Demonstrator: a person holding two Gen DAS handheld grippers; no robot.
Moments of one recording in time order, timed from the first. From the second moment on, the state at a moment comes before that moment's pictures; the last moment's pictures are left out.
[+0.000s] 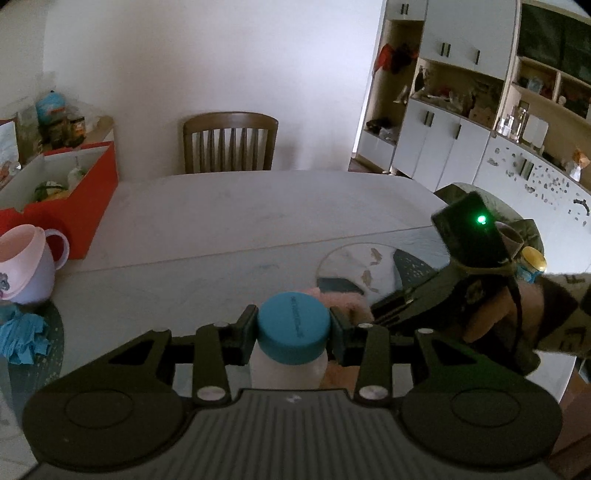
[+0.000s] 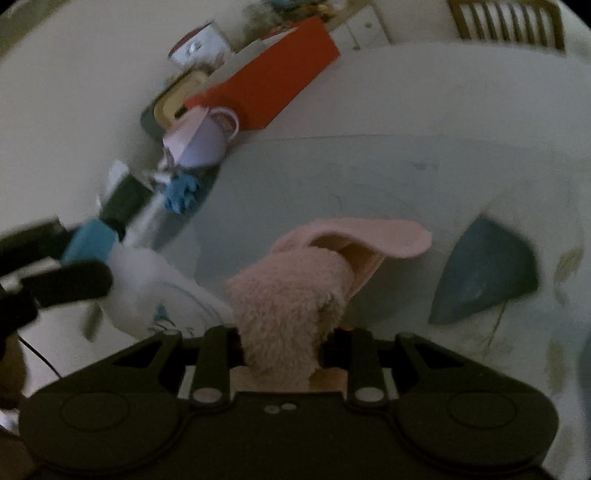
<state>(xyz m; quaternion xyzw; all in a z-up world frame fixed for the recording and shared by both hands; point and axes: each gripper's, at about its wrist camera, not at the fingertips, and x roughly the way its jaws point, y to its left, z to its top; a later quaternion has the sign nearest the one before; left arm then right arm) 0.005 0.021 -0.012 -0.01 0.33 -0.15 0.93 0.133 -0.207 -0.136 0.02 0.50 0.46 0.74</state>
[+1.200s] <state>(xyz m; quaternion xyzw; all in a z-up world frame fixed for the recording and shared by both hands) 0.004 0.018 -0.017 -0.02 0.32 -0.16 0.93 0.160 -0.220 -0.119 0.19 0.50 0.49 0.69</state>
